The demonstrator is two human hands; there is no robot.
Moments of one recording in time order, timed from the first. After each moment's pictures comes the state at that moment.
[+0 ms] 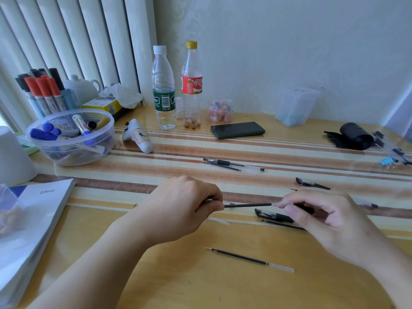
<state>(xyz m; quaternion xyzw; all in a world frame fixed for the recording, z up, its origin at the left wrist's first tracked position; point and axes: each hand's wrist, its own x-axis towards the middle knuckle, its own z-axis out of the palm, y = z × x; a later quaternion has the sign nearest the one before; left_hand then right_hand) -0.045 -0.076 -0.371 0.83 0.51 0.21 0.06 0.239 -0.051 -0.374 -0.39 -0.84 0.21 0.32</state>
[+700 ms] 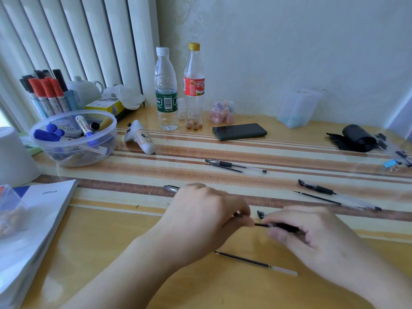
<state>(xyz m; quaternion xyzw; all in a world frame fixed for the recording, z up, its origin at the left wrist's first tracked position) -0.013 -0.092 -0.366 0.84 0.46 0.28 -0.05 0.218 -0.065 -0.380 -0.40 -0.88 0.12 0.22</state>
